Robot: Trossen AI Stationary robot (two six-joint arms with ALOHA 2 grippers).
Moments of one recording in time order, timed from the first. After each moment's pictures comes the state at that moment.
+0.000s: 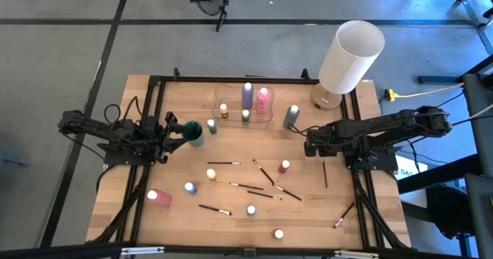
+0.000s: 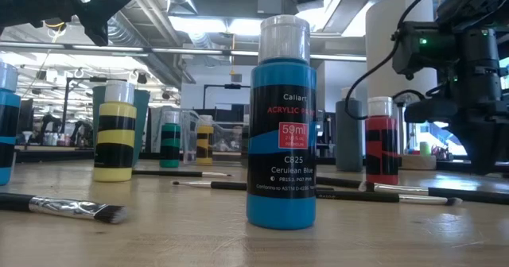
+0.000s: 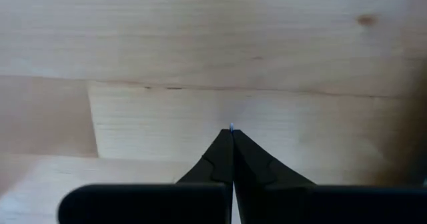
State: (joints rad) left arm -0.24 0.17 0.08 0.39 -0.30 -0.20; right arm -0.02 1.21 0.52 -0.86 -0.05 1.49
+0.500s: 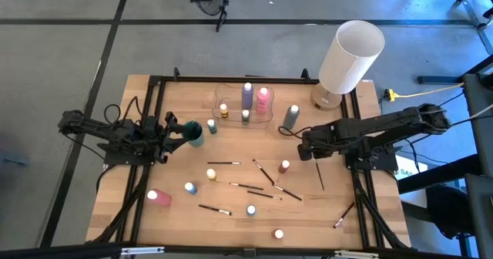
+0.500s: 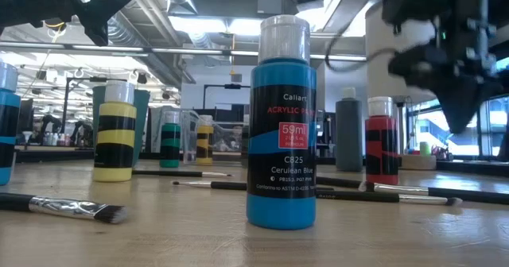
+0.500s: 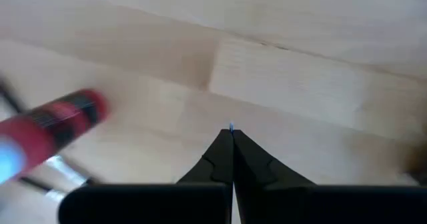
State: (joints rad) left arm -0.24 0.17 0.08 0.39 -0.30 -0.20; right arm 0.12 1.21 0.76 -0.97 -0.03 1.45
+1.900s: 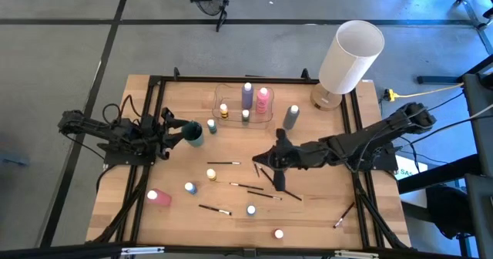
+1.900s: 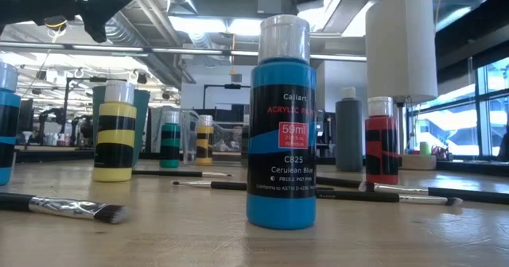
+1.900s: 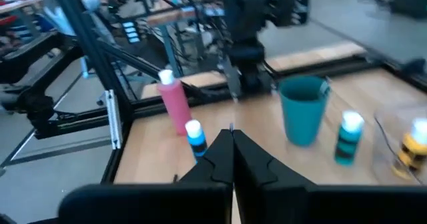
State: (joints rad) left arm -0.24 0.17 0.08 0.45 -0.40 -0.09; right arm 0.38 1.43 1.03 0.14 0.38 0.32
